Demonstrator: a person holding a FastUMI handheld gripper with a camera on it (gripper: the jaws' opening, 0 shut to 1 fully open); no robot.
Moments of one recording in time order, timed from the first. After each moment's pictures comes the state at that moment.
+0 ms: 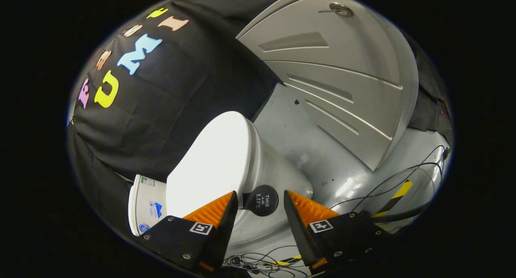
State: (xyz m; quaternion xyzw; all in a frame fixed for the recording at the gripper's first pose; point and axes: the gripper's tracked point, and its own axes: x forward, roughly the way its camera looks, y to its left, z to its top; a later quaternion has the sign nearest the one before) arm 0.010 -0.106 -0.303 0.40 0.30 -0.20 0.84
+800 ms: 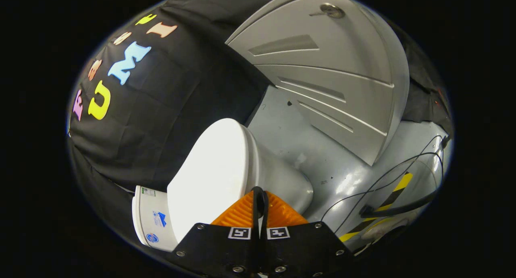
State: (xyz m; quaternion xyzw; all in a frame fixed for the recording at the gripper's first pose) arm 0.013 -0.108 -0.290 0.40 0.29 -0.22 0.84
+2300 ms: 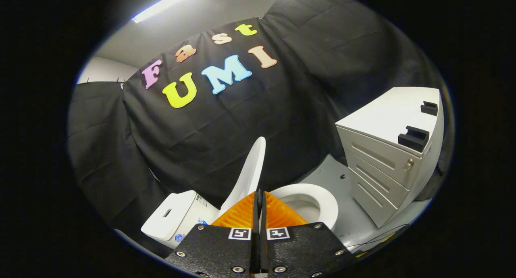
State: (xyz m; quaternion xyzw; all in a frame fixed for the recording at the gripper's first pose) arm 0.053 0.002 -0.047 0.20 0.08 -0.10 0.97
